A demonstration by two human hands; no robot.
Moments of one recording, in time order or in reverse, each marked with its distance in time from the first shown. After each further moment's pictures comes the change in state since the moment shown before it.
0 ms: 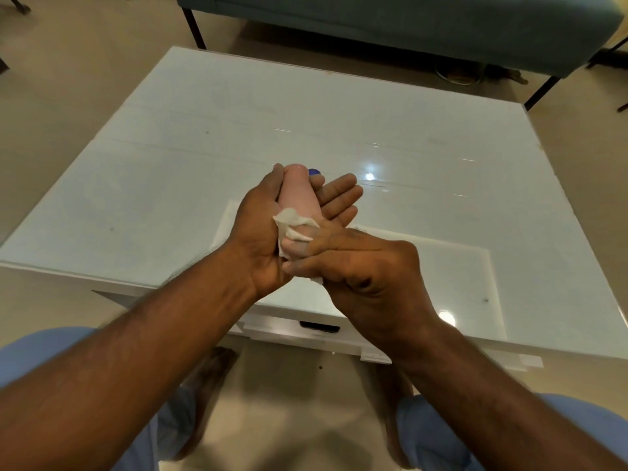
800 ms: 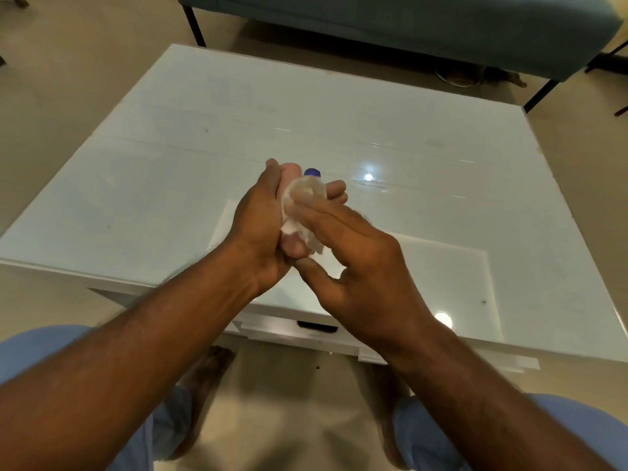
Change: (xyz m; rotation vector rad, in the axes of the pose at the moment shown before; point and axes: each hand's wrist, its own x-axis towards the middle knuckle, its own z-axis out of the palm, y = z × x) left_hand -0.002 0.003 0.001 0.265 0.164 0.063; right_hand 0.007 -0.002 0.006 -0.104 -0.052 0.170
